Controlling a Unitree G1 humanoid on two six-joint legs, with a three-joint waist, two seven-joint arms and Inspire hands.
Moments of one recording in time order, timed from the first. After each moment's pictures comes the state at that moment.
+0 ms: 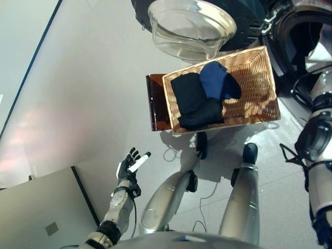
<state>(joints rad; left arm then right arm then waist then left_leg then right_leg) -0.07 0.11 -0.37 0.82 -0.72 -0.36 0.16 -1.27 -0.75 -0.34 1.16 1.34 -0.68 -0.73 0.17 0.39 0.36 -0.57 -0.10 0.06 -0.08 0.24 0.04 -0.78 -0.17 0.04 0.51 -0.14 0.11</state>
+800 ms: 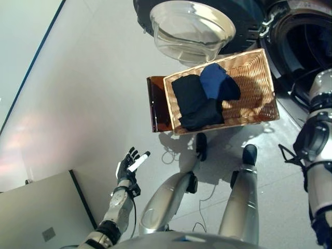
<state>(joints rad) -0.07 0.11 -0.37 0.82 -0.72 -0.36 0.17 -1.26 -0.71 -0.32 1.13 1.28 -0.65 -0.72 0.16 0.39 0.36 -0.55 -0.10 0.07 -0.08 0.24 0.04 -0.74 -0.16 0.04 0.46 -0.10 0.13</state>
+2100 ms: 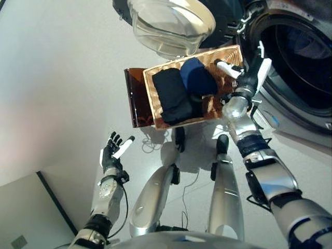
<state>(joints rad) -0.07 0.17 -0.20 0.62 -0.61 -0.36 0.28 -0.83 -0.38 0.22 0.76 0.05 -0.08 -0.71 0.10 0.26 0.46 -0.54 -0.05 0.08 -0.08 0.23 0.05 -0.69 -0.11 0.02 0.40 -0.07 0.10</state>
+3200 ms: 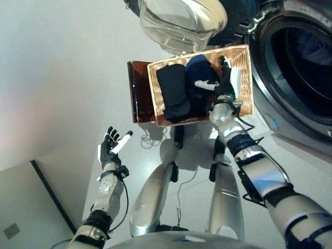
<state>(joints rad) -0.11 0.17 -0.20 0.59 -0.60 -0.36 0.33 -0.92 -0.30 0.35 1.01 0.05 -0.04 -0.61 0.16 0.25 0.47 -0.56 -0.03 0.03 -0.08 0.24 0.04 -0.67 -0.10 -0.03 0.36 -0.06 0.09</state>
